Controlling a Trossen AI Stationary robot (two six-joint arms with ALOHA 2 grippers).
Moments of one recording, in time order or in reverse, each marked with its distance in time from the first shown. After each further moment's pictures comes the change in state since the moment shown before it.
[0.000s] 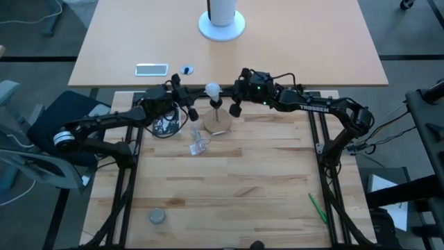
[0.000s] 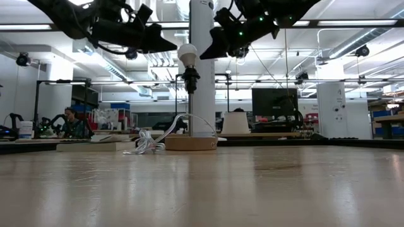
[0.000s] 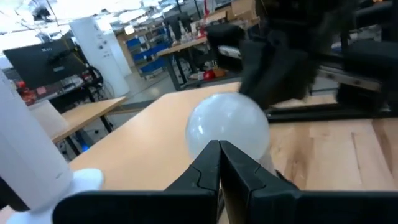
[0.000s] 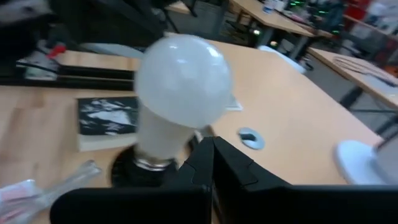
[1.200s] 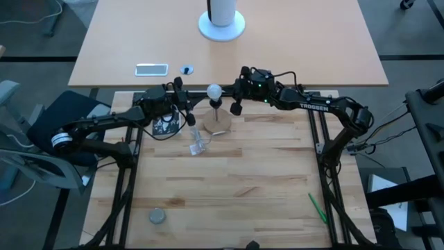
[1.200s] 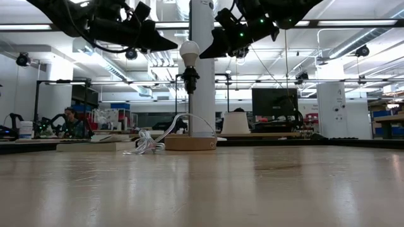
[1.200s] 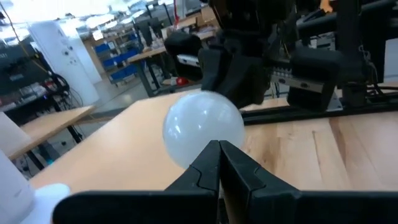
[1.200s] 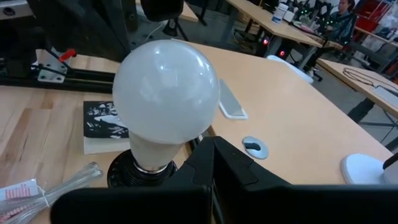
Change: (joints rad) left arm -0.003 -0.019 0.000 -0.051 0.127 -0.002; right arm -0.017 0.008 0.000 0.026 -0.089 -0.033
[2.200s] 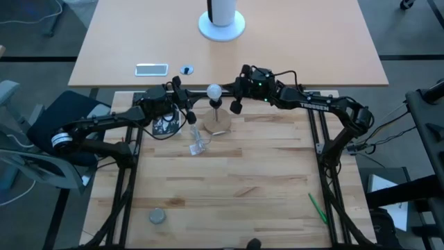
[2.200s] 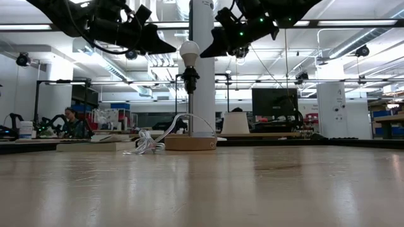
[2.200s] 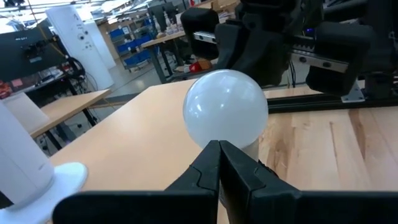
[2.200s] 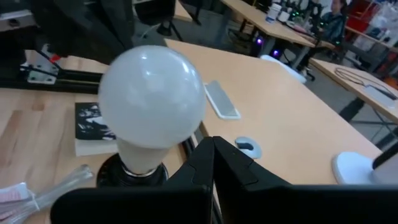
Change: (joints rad) left arm 0.000 -0.002 0.000 -0.029 -0.074 -0.010; right arm -0.009 -0.001 0.014 -0.010 0.013 -0.004
